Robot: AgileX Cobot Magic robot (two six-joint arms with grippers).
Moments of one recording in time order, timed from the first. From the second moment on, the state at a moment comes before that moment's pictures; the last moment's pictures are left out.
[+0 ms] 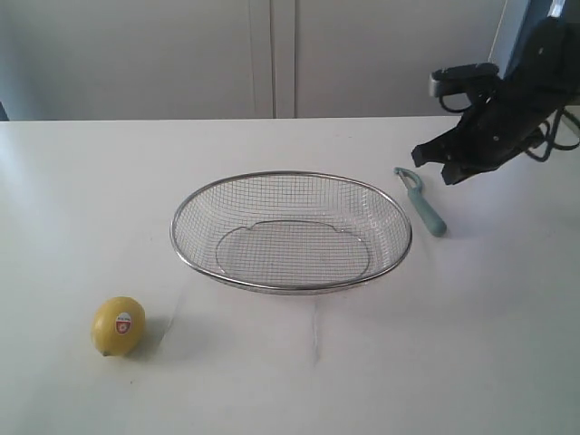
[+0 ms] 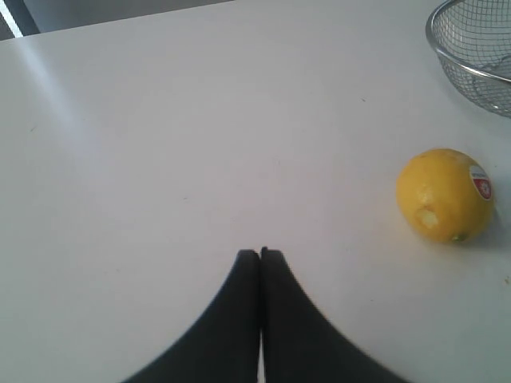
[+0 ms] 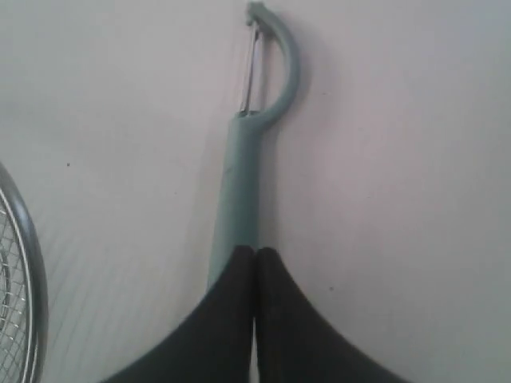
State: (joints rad) left arm -0.06 0.00 0.03 -0.11 0.40 0.21; right arm 0.07 2.00 -1.50 0.18 0.72 -0.32
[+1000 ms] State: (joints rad) left arm -0.06 0.00 0.03 -0.11 0.40 0.21; right arm 0.11 2.12 -1.50 0.18 0.53 -0.39
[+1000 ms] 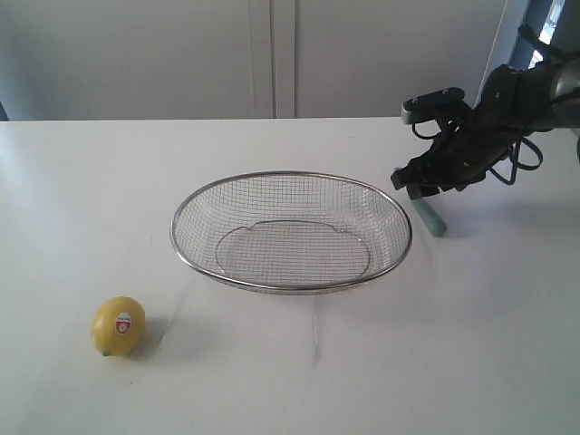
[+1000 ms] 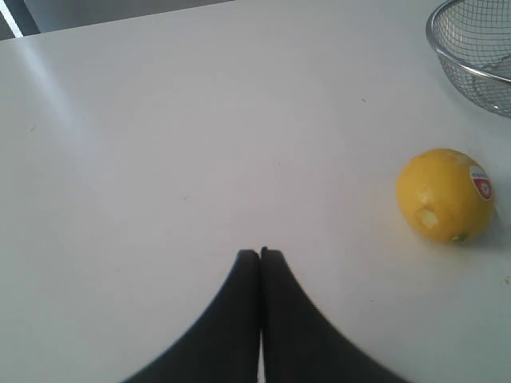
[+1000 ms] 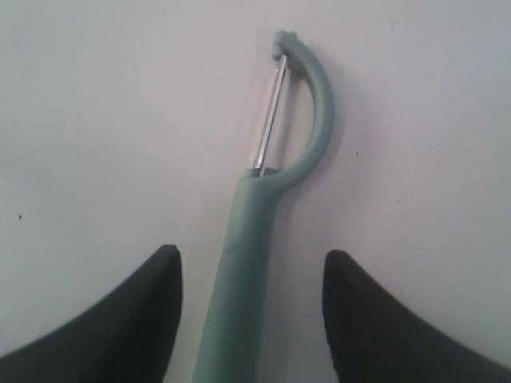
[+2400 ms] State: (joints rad) left arm -0.06 0.00 0.03 -0.11 0.40 0.21; right arm 0.11 2.20 -1.51 0.19 0.51 -0.38
